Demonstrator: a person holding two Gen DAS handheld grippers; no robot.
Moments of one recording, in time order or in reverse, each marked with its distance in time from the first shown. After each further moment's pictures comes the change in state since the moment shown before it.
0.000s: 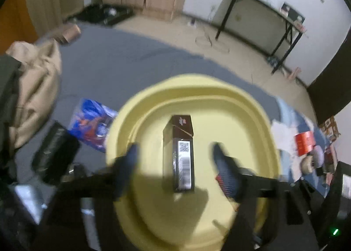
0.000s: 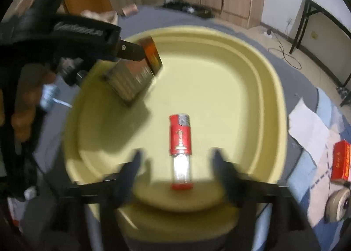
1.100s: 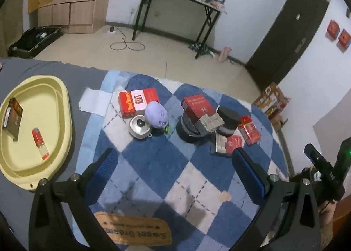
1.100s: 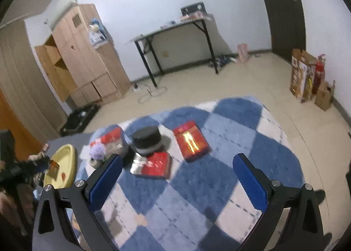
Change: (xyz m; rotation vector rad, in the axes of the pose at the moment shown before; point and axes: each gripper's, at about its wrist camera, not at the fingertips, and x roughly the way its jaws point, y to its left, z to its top) left arm -0.085 -0.317 -0.122 0.200 -0.002 -0.329; right arm -0.404 -0.237 -0.347 0.710 -0.492 -0.397
